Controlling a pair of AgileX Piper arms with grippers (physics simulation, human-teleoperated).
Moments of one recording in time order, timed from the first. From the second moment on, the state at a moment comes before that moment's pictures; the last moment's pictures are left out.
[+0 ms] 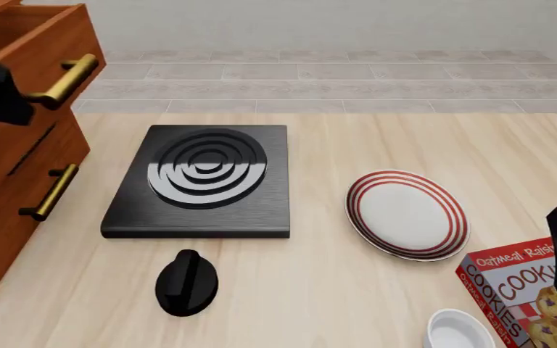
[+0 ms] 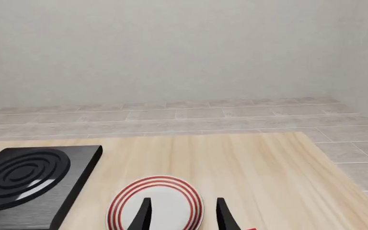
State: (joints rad) left arm -0.01 1.13 -1.26 1.14 0.28; right arm -0.01 0.00 -0.02 0.01 0.04
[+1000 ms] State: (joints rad) left arm -0.23 1.22 -1.31 1.11 0.21; right arm -0.01 0.00 -0.02 0.01 0.04
